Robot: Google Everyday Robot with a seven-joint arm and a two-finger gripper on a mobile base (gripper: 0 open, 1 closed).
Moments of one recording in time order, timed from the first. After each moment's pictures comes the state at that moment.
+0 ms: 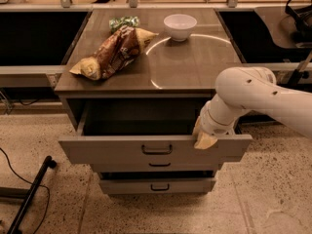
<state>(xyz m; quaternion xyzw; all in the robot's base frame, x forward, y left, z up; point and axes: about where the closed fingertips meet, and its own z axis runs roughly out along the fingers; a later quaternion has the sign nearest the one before) 0.539 -0.146 0.675 -0.70 0.70 0.03 0.15</state>
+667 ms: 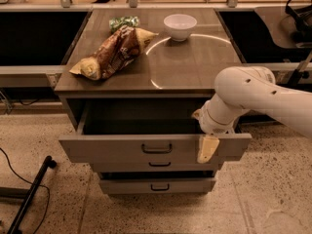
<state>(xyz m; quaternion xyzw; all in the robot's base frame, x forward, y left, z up) 0.539 -0.146 0.675 -0.70 0.70 0.03 0.15</state>
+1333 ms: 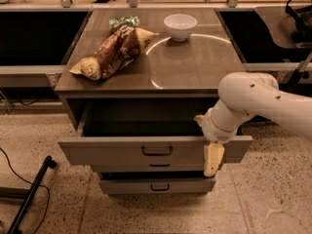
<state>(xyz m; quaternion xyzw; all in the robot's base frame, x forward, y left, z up) 0.515 -0.151 0.661 -0.71 0.69 0.06 0.12</state>
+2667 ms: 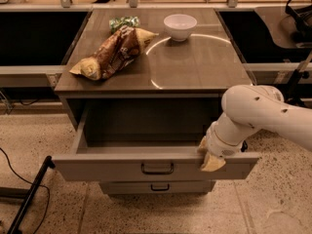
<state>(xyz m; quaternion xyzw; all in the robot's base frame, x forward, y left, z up) 0.468 -0.159 0.647 -0.71 0.70 0.08 0.09</state>
